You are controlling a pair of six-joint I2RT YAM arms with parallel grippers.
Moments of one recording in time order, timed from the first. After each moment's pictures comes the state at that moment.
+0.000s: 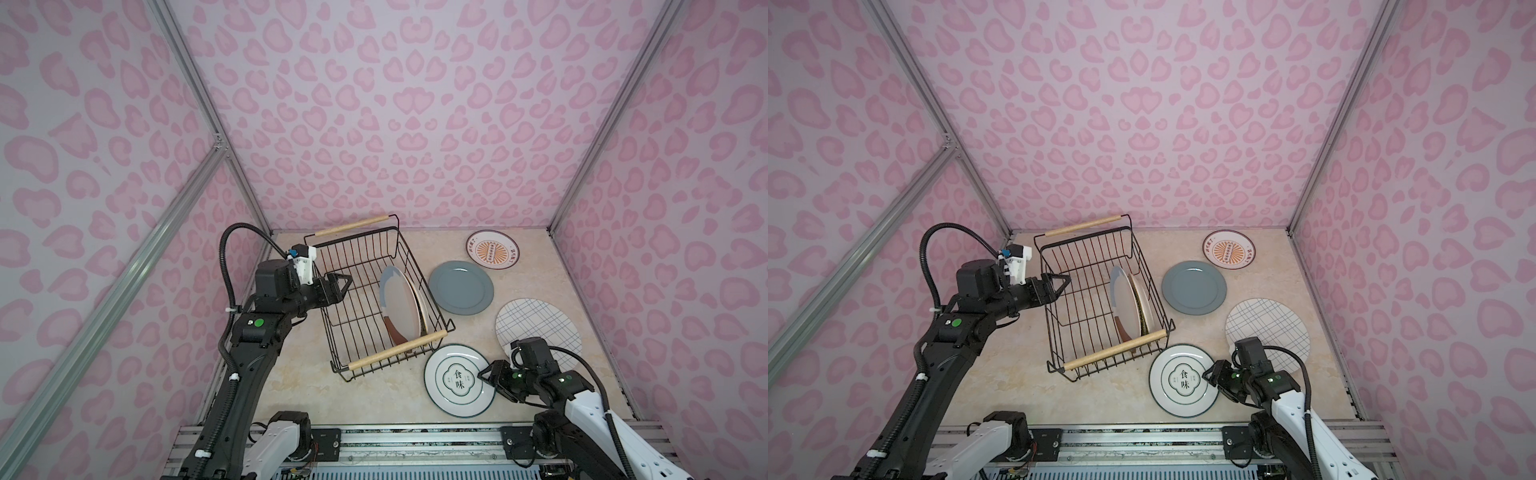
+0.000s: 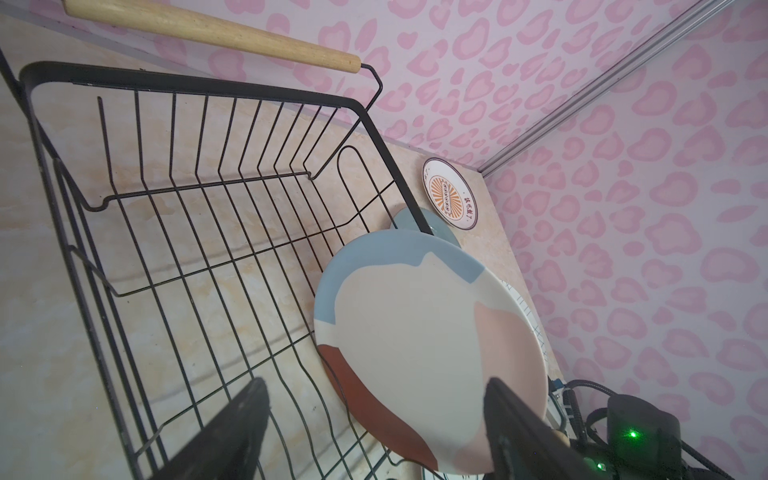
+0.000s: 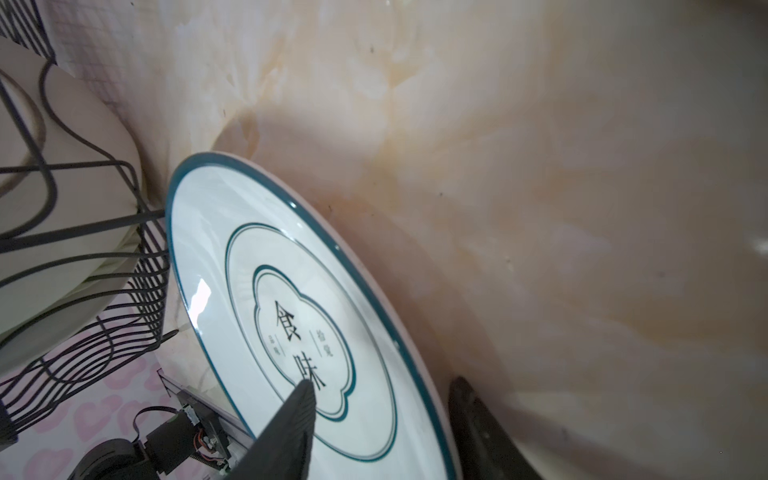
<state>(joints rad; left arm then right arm) -0.07 0.99 0.99 -0.53 0.52 -0.40 0.30 0.74 0.26 -0.63 -0.40 0.85</state>
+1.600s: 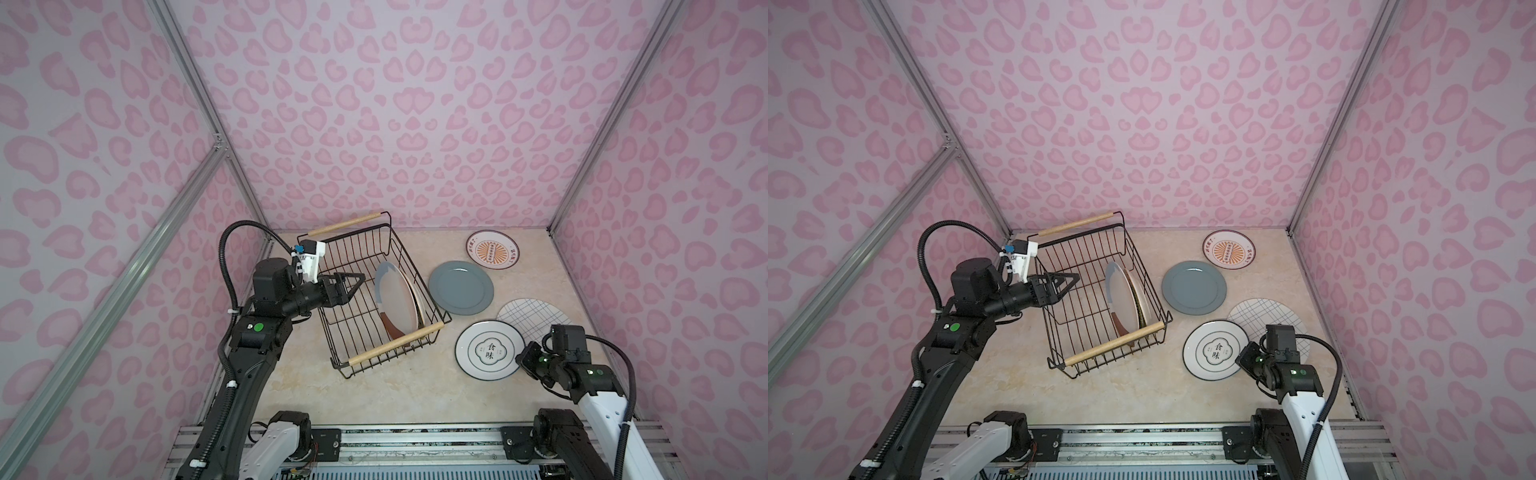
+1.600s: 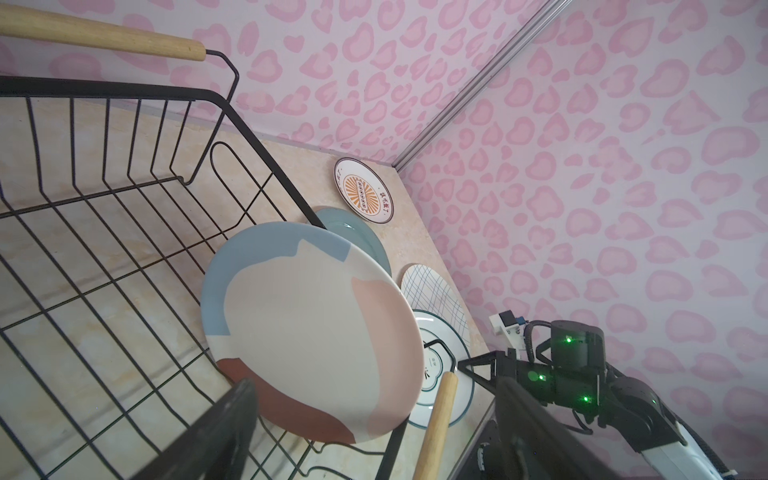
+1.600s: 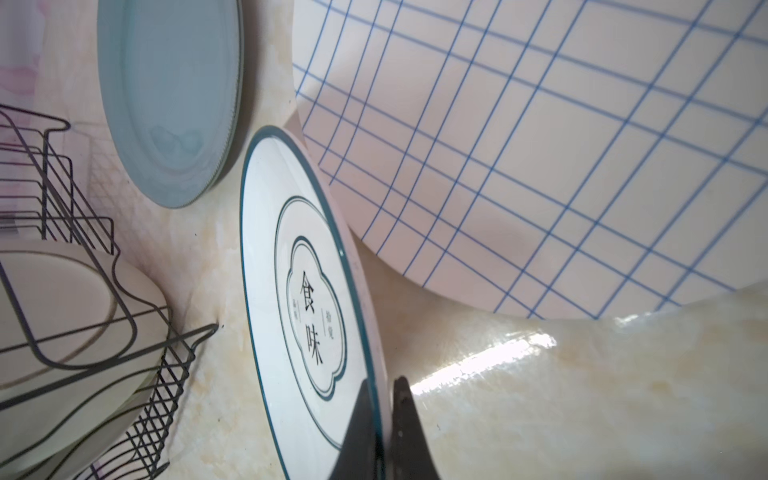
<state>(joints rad) -0.11 0.97 1.00 -0.43 0.73 -0.47 -0.06 0.67 0.50 -0.86 -0.23 0.69</state>
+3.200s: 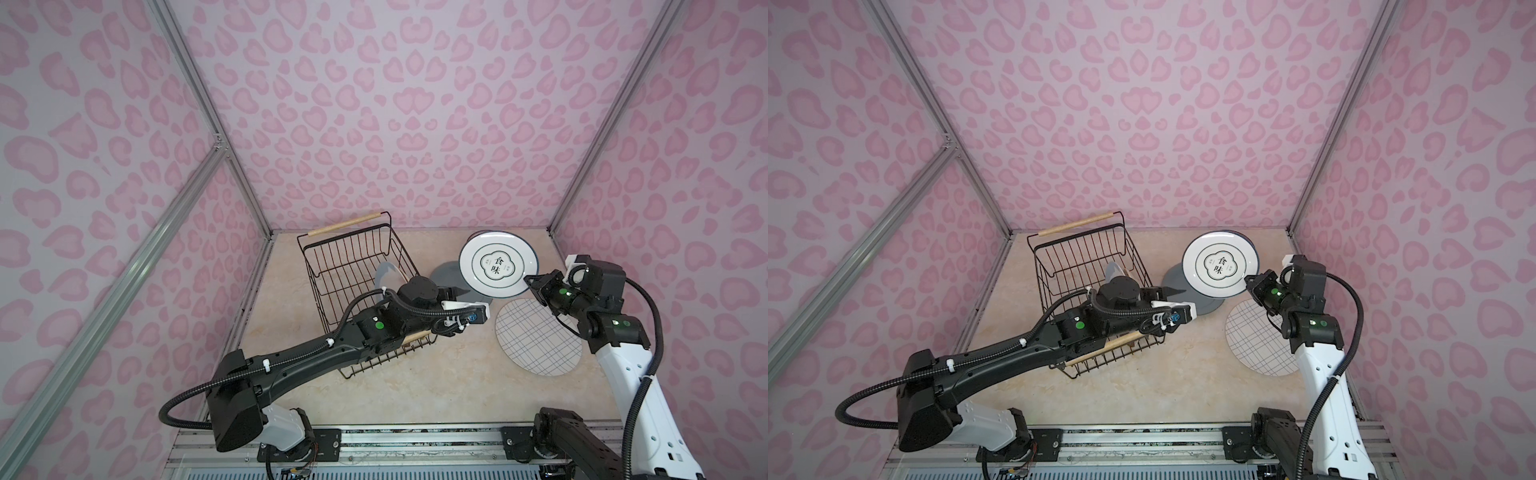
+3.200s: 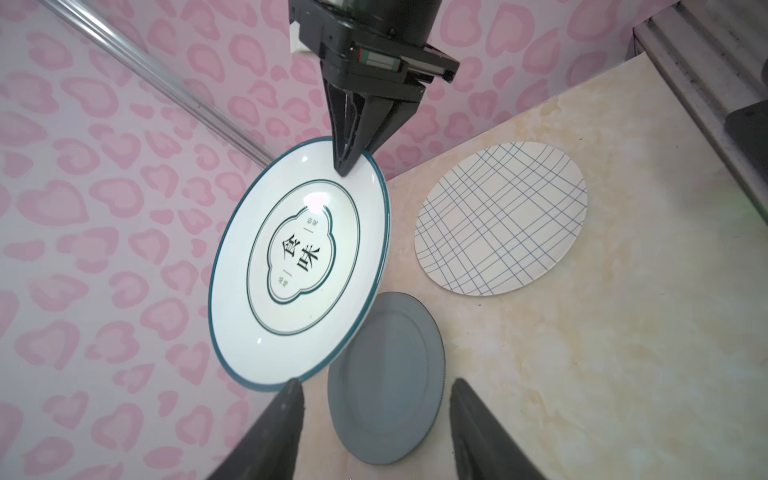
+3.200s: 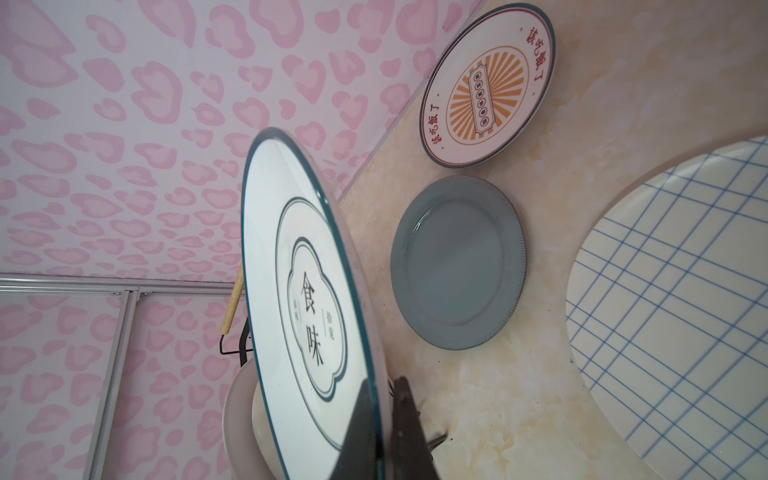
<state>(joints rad) -1.05 1.48 1.20 -0.05 0.04 0.81 -0.13 0.97 0.99 -0.58 -0.45 0.85</state>
